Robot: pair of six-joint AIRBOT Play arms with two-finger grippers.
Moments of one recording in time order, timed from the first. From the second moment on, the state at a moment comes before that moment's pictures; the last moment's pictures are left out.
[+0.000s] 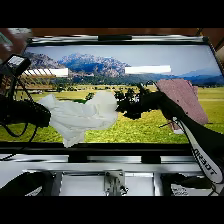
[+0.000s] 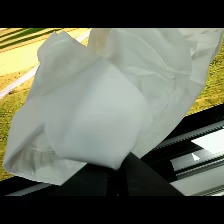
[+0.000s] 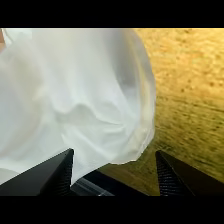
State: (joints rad) left arm -0.62 -0.85 1.39 1.72 -1.58 -1.74; right arm 0.32 -1.52 1.03 2.46 -0.88 -1.58
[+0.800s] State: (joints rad) left arm -0.62 -0.84 1.40 1.72 -1.42 -1.77; right arm 0.40 -1.55 1.06 2.52 -0.76 -1.54
